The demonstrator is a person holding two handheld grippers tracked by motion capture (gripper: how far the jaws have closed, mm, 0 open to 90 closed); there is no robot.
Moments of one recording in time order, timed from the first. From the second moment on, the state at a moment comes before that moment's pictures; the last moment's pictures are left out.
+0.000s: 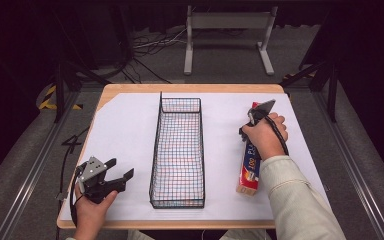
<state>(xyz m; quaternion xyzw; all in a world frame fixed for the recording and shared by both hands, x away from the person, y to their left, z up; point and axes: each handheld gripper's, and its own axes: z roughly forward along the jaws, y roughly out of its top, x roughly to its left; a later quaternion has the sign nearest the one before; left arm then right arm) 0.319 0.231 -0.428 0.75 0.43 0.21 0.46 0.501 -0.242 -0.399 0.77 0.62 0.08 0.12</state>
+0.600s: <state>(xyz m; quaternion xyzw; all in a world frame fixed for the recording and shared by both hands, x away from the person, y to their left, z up) 0.277 0.249 -0.427 0.74 0.44 0.22 0.46 0.489 -0.244 -0.384 0.78 0.61 0.09 0.11</state>
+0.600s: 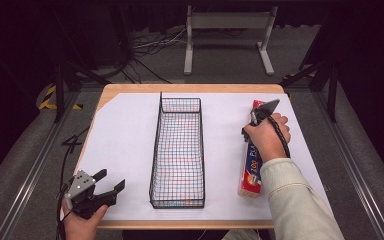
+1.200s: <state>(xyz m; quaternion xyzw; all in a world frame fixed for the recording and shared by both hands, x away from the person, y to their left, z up) 0.282 0.247 -0.427 0.73 0.44 0.22 0.47 0.488 -0.228 -0.325 0.77 0.62 0.11 0.10</state>
